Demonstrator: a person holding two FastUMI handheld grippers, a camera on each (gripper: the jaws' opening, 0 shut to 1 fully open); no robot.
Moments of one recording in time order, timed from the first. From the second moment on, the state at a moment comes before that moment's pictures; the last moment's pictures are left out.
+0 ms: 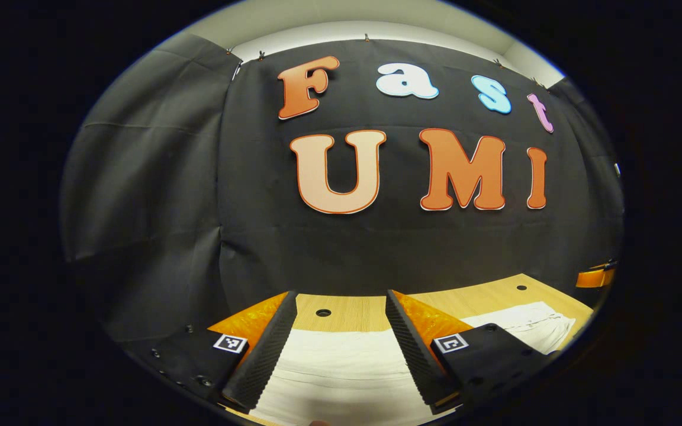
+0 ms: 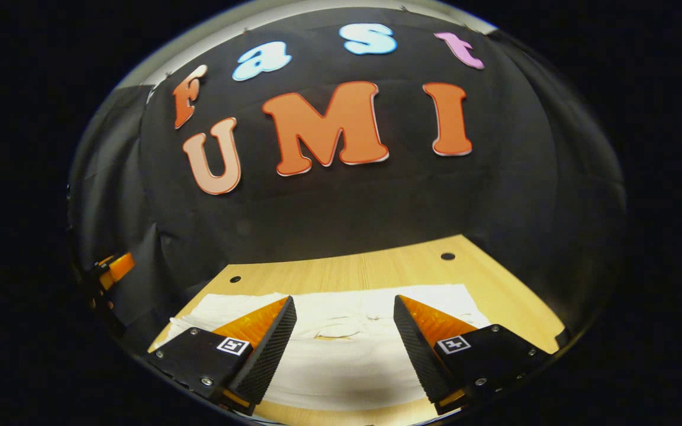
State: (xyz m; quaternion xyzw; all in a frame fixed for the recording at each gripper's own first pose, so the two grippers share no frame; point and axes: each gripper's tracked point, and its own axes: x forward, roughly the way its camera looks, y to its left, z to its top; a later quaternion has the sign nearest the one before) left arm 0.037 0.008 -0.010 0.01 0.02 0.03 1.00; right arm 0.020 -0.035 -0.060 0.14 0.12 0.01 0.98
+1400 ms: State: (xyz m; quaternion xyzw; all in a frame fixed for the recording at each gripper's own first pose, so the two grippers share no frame) left arm 0.076 -0.061 -0.023 0.02 0.05 0.08 1.00; right arm -0.009 -0.196 -0.314 0.56 0.38 -0.20 0.71
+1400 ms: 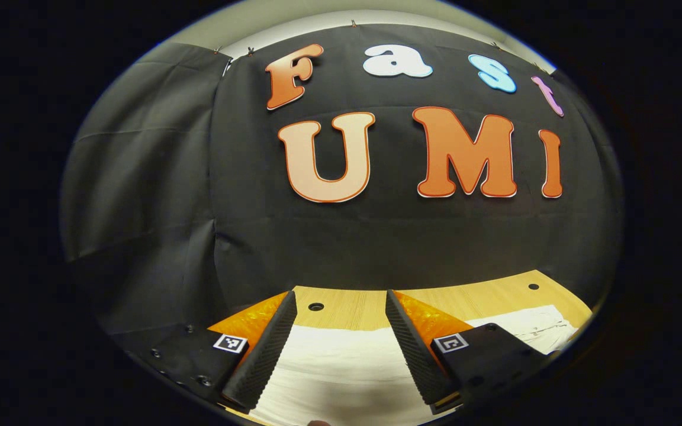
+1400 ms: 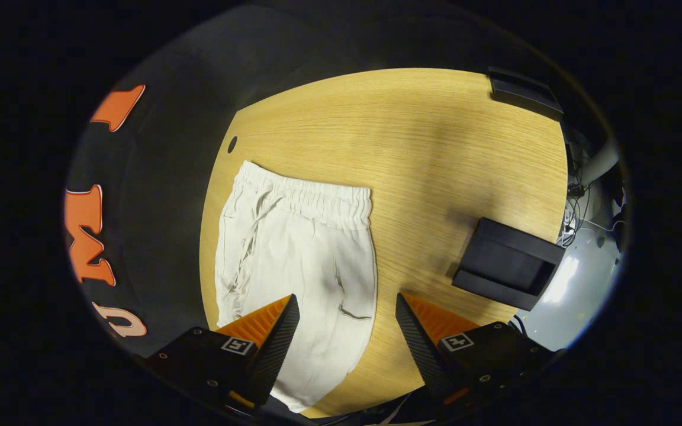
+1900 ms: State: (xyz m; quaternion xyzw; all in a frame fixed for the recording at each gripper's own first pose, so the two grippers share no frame) left arm 0.068 -0.042 -0.042 -0.02 0.08 0.10 0.99; right arm 0.030 -0.186 -0.312 0.59 0.38 -0.18 0.69
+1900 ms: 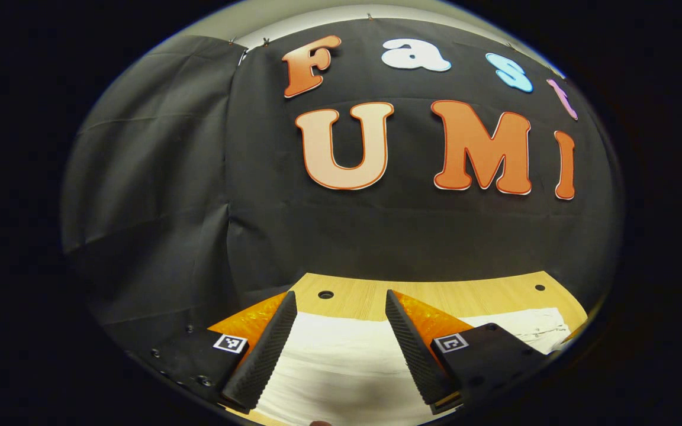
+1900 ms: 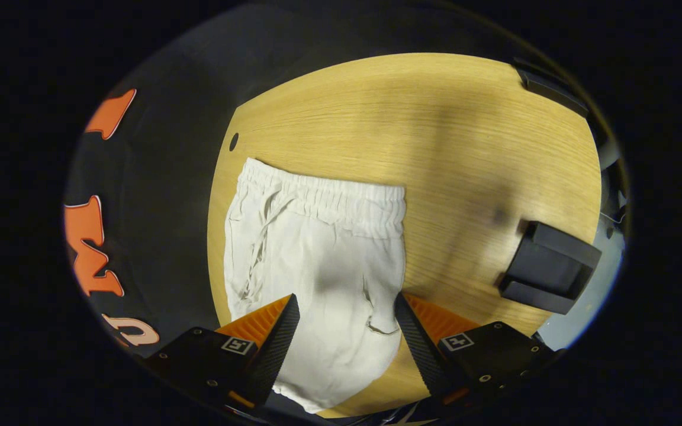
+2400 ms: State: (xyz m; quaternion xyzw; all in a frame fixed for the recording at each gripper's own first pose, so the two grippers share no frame) left arm 0.042 -0.005 -0.118 -0.25 0.18 0.14 0.94; right arm 0.035 -0.179 -0.338 0.58 0.41 -0.18 0.68
